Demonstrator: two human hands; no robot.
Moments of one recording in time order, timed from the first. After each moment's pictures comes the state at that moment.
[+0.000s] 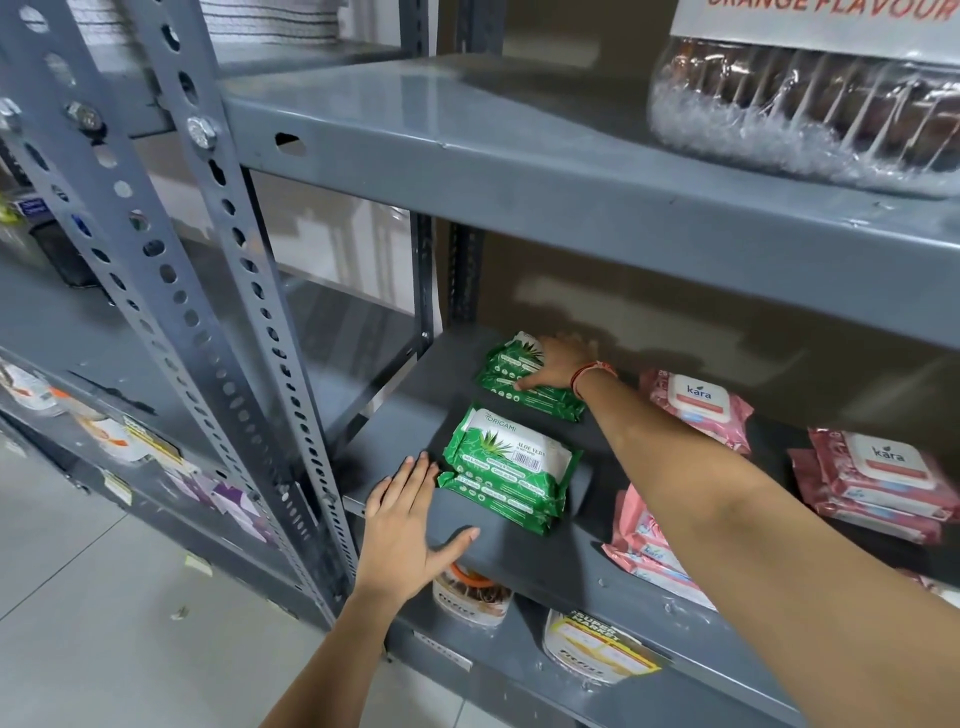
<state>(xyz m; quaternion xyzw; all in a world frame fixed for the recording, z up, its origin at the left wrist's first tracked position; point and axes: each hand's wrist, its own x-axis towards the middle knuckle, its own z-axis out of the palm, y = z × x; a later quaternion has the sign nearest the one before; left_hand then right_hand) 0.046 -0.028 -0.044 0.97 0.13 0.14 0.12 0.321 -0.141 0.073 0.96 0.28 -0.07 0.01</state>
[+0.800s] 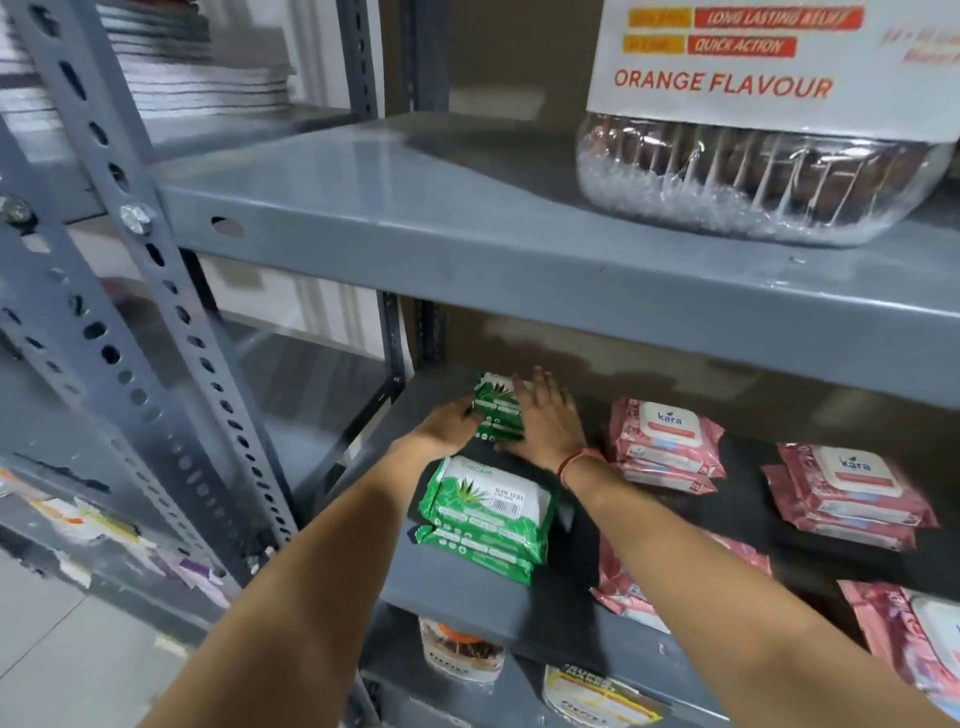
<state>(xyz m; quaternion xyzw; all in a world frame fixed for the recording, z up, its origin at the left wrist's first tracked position) 0.217 -0.014 0.061 0.92 0.10 -0.05 0.38 0.282 -0.167 0.046 0.96 0.29 0.03 -0.05</state>
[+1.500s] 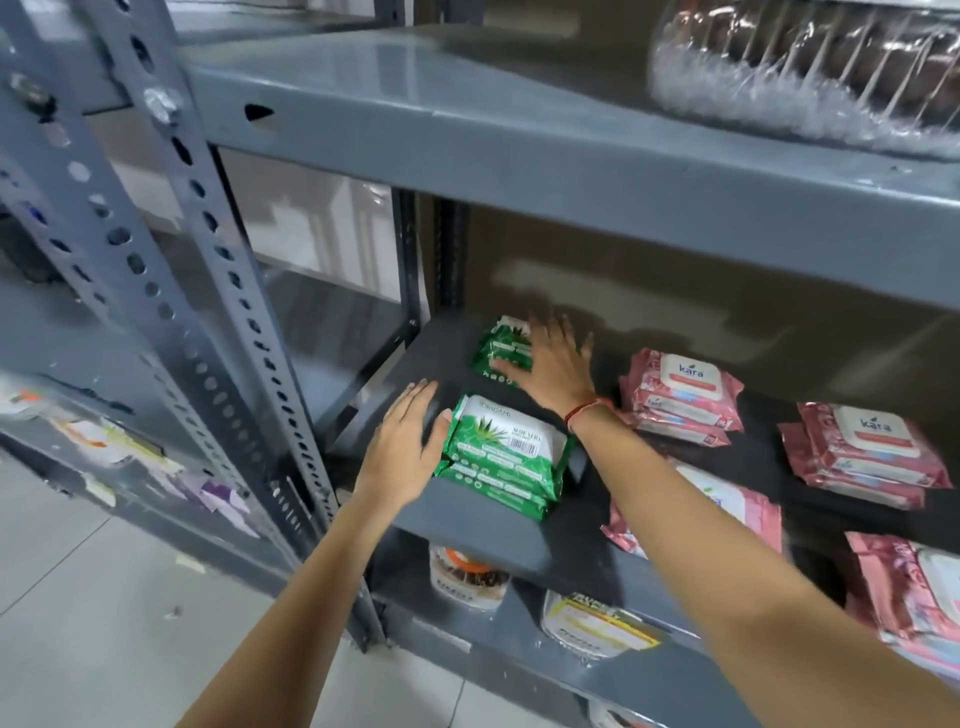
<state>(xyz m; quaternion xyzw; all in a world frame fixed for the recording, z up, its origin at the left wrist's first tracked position) 0.093 -0.009 0.025 0.92 0.11 0.19 0.33 0.262 -0.152 0.059 0.96 0.26 0.06 -0.11</state>
